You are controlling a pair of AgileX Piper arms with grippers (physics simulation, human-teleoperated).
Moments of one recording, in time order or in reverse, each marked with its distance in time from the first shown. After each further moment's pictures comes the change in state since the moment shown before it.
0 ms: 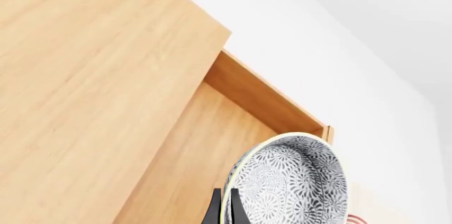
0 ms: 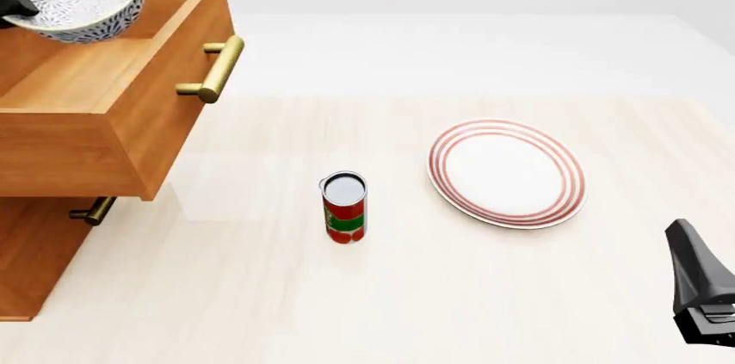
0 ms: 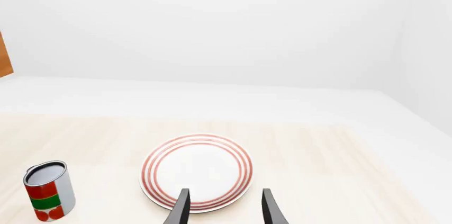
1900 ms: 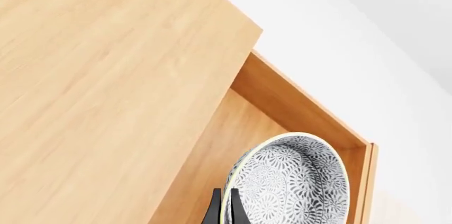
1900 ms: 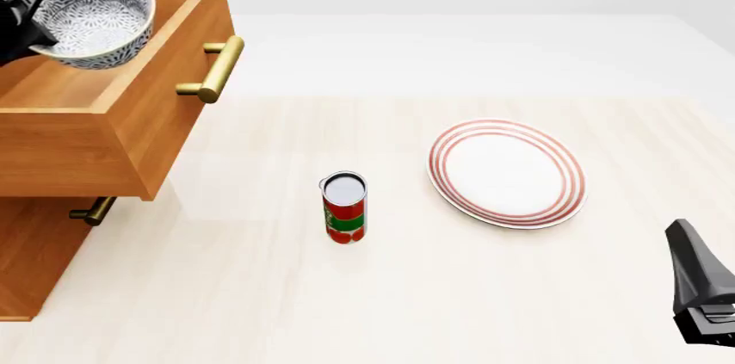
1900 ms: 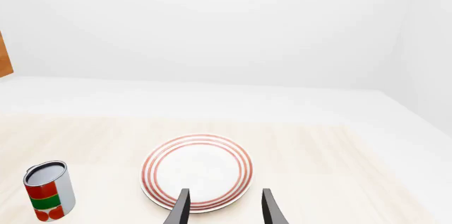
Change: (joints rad) left arm 0.040 0.110 0.041 -0.083 0.017; right arm 0.000 0.000 0.000 0.000 0.000
